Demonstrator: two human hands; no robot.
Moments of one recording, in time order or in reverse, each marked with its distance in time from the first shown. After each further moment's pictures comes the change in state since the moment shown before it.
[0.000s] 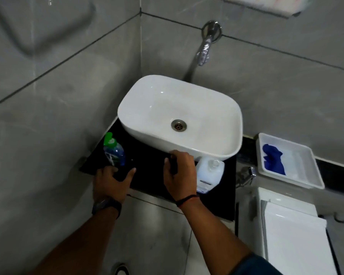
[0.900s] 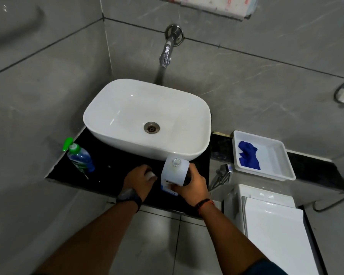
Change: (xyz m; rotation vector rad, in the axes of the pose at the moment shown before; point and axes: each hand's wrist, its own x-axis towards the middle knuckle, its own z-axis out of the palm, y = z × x) left_hand -0.056 0.106 0.088 0.066 -0.304 0.394; right_hand -0.019 0.109 -0.098 0.206 -0.346 0.510
